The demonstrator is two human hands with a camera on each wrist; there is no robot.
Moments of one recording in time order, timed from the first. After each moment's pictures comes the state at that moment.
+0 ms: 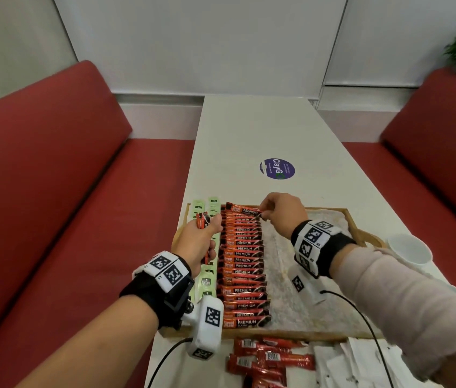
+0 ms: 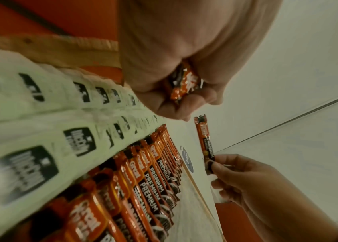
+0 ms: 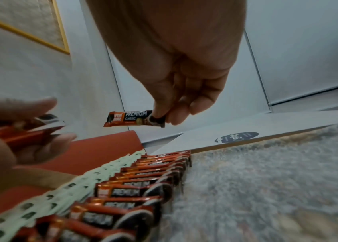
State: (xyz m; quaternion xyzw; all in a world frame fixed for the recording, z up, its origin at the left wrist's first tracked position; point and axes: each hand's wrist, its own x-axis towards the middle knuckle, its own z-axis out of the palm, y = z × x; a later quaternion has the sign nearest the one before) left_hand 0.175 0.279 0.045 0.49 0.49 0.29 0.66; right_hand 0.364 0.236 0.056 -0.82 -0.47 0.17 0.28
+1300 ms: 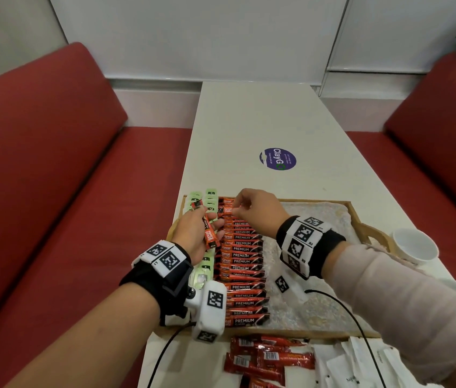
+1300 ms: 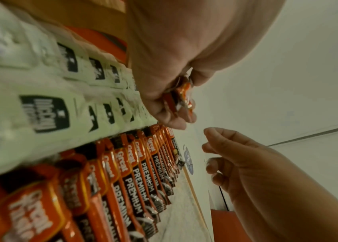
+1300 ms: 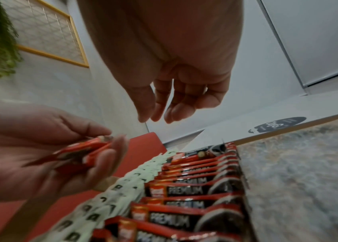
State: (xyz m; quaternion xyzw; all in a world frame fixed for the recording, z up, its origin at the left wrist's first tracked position) left_hand 0.194 0.289 0.048 0.32 0.48 0.35 0.74; right_hand 0.333 0.252 0.054 -0.76 -0.55 0.21 0.27
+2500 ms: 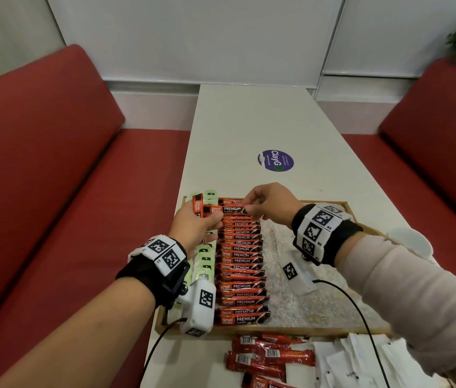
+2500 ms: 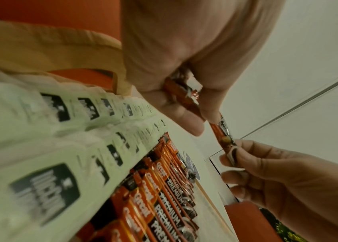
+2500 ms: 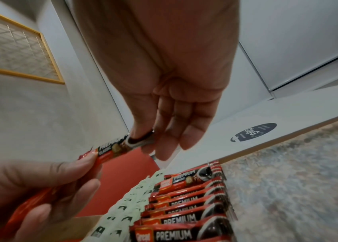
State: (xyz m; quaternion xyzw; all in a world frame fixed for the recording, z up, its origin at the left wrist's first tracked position) left_hand 0.179 0.301 0.044 0.53 0.45 0.29 0.66; right_hand 0.356 0.247 0.069 -0.74 -0.50 0.33 0.31
